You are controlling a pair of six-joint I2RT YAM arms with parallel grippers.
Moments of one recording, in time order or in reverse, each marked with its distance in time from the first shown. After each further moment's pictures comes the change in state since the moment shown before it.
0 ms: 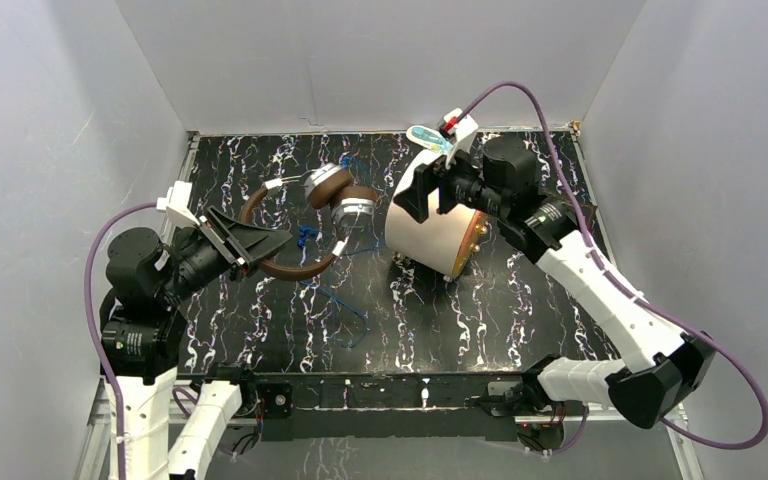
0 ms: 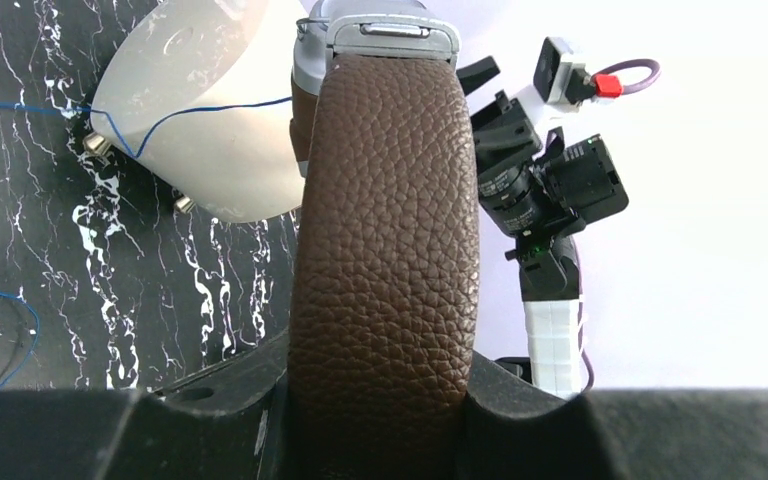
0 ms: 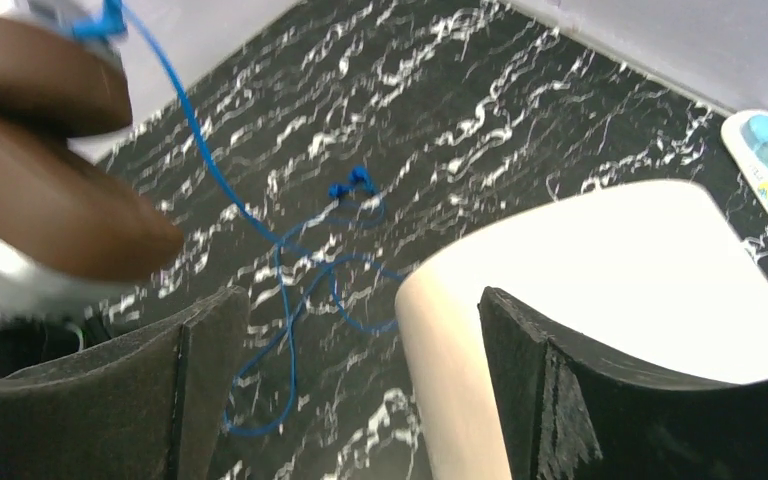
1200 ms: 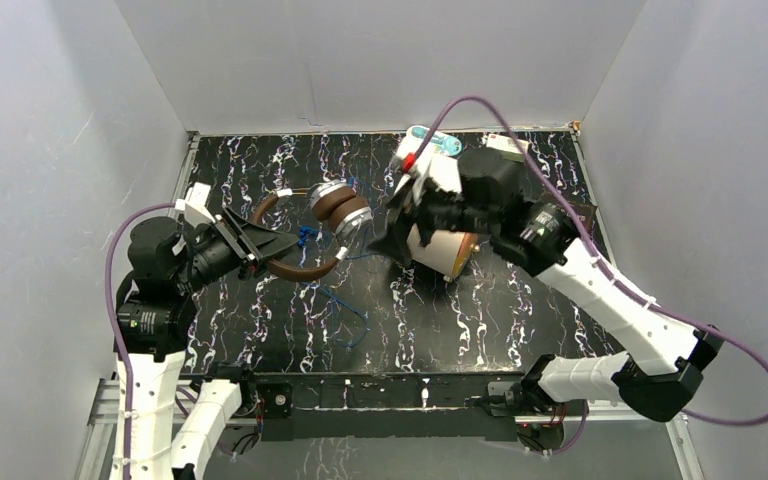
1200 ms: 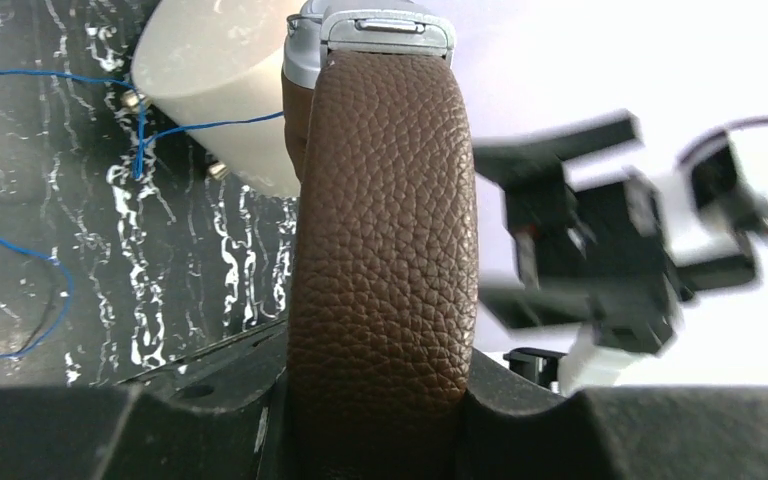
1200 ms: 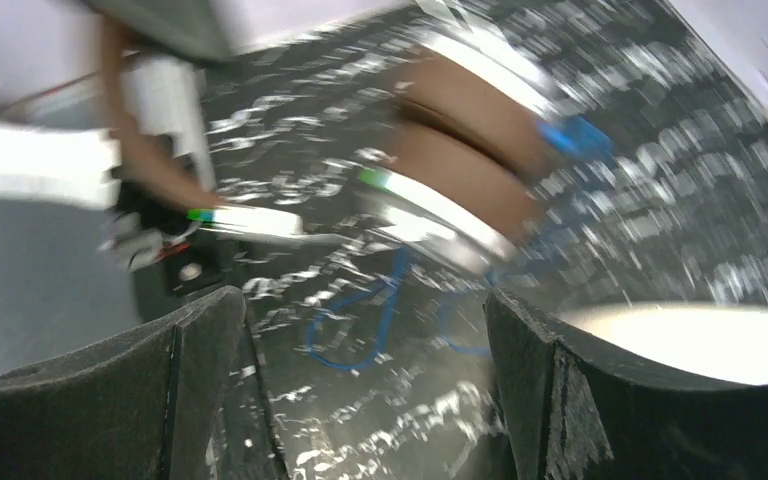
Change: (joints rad) left arm 0.001 0.032 -0.076 0.000 0.021 0.016; right arm 0.150 -0.014 0.122 -0.228 -0.118 -0.122
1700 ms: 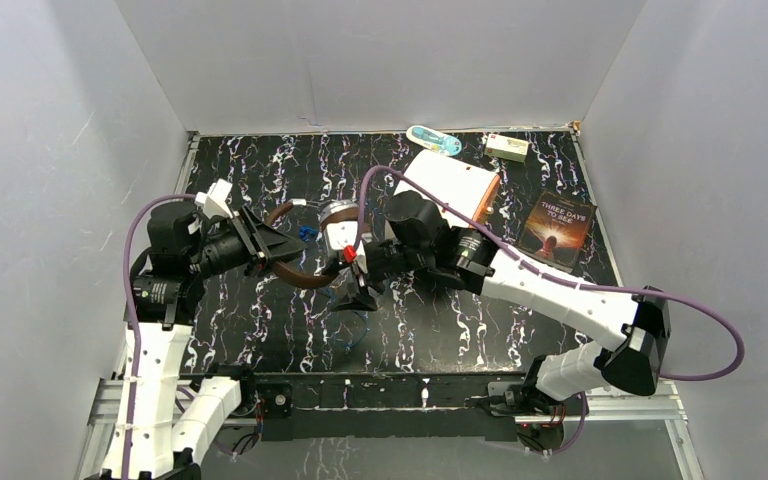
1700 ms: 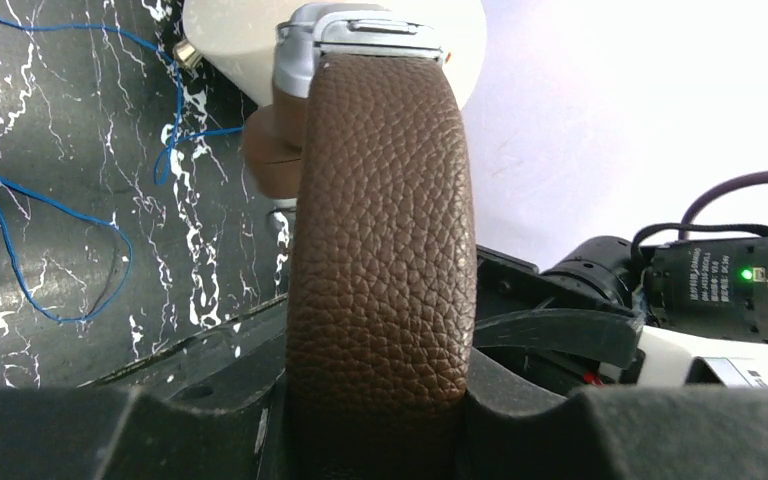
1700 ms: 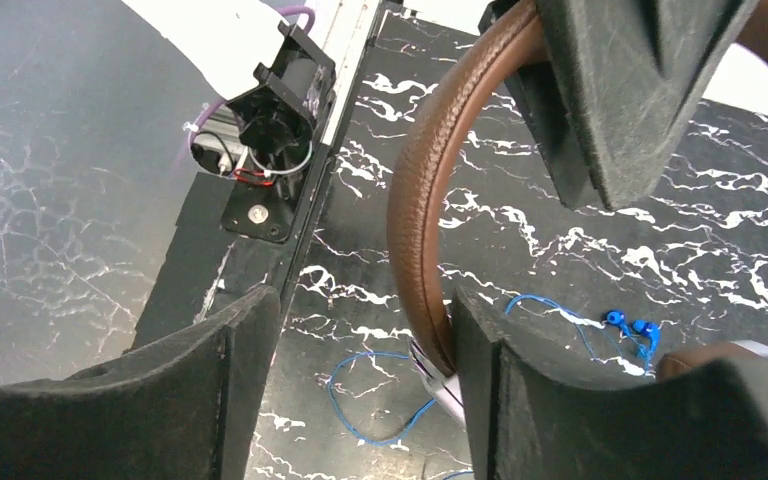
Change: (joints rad) left arm 0.000 0.112 -0.008 -0.085 0.049 0.176; right arm 0.318 0.158 -0.102 0.205 -0.280 -0.373
